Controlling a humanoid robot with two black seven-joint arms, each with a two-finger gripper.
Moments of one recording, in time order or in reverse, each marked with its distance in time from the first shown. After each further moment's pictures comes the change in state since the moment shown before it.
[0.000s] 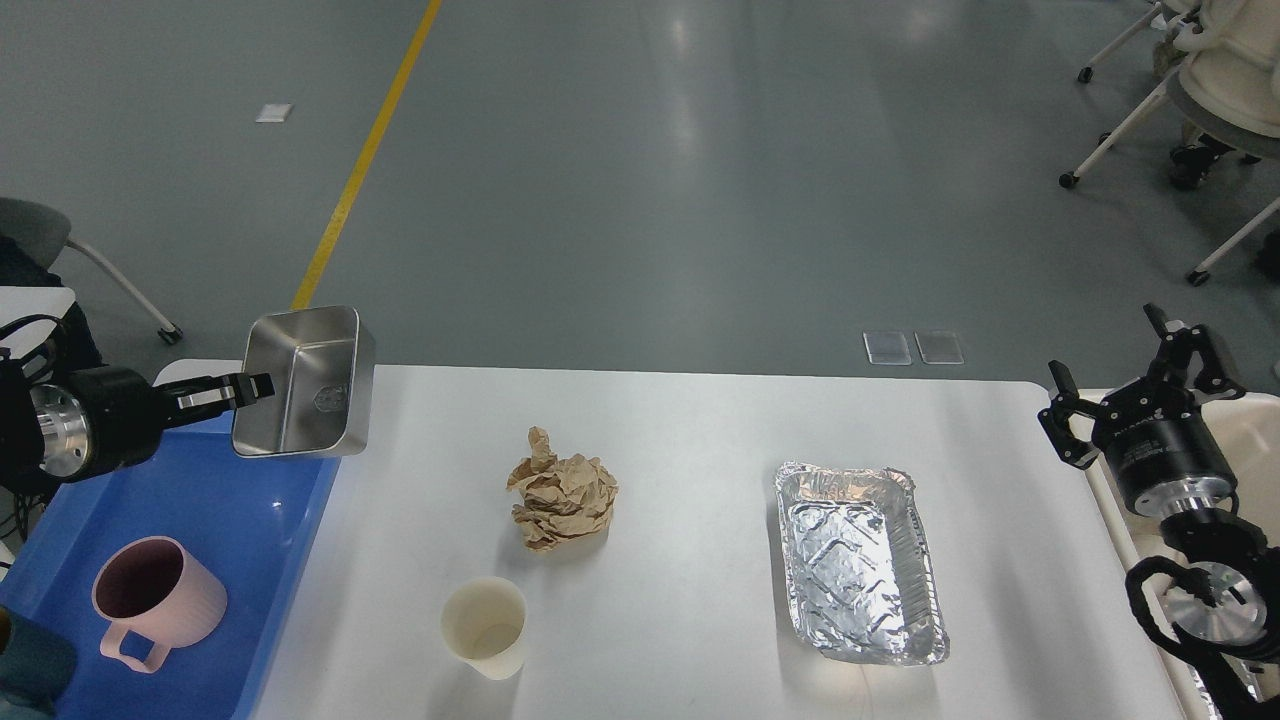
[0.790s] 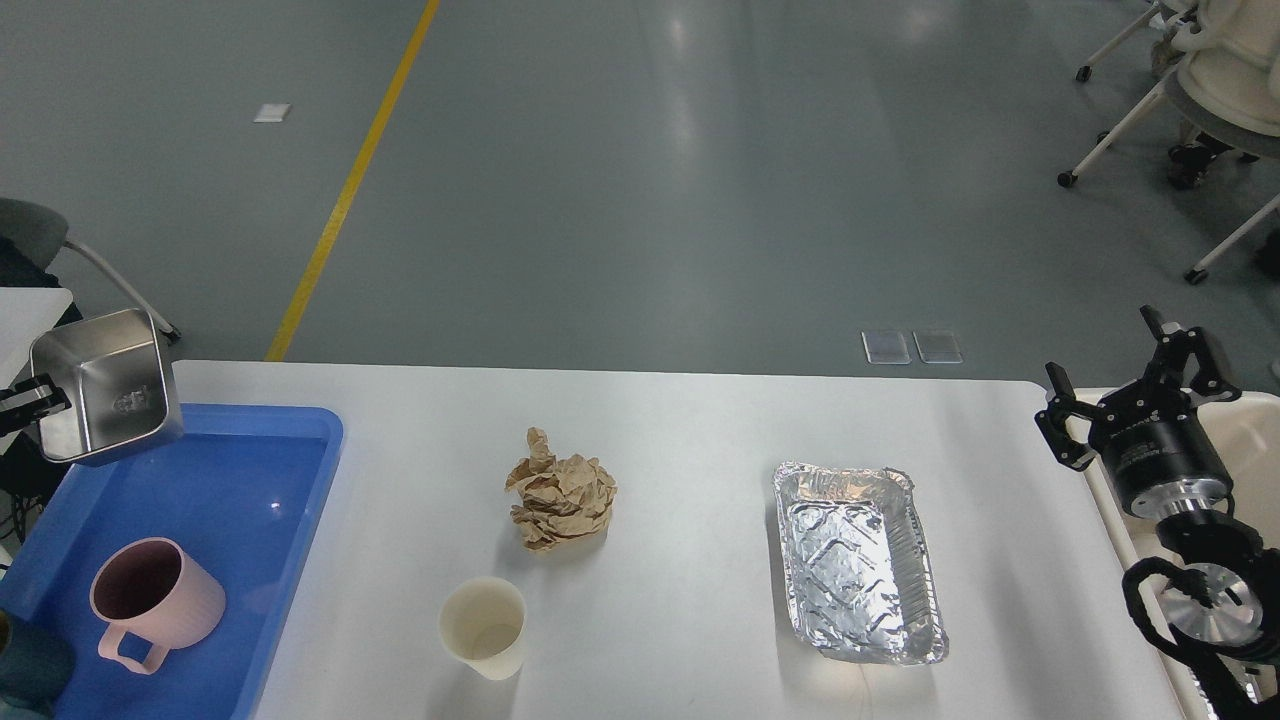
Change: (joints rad) left arm 0.014 -0.037 0.017 0.491 -0.031 0.016 -0.008; right arm 0.000 0.004 -0.001 -0.004 0.000 0.000 0.000
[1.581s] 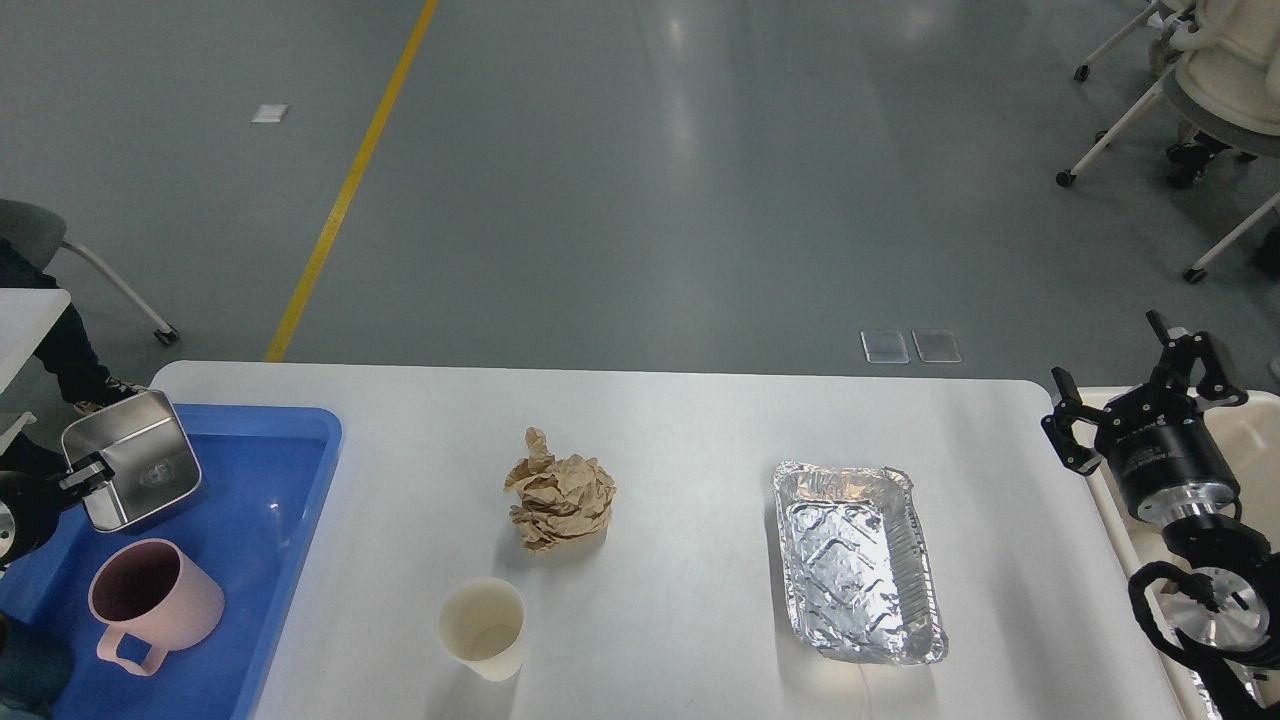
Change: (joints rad) left arm 0.040 -0.279 0.029 0.313 -0.003 0.129 0.008; right arm -0.010 -0.007 0.003 -0.003 0.000 0.000 0.000
